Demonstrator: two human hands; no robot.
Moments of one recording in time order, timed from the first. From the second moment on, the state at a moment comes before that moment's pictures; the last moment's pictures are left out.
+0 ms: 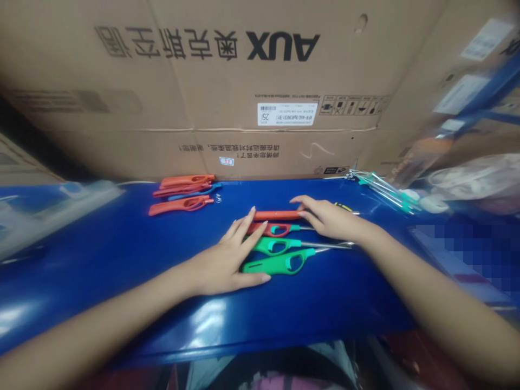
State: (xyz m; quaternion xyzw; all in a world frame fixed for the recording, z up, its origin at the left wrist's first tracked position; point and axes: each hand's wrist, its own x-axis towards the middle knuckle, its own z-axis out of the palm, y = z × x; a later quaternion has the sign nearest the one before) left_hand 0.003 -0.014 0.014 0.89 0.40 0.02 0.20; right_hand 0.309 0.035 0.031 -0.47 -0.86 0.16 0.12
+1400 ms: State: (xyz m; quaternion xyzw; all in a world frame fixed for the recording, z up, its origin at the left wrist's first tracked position) left_hand 0.048 -0.025 0.035 0.93 0.35 0.08 0.11; right_hand 0.243 -0.005 0.060 -0.38 -0.91 0.14 0.01
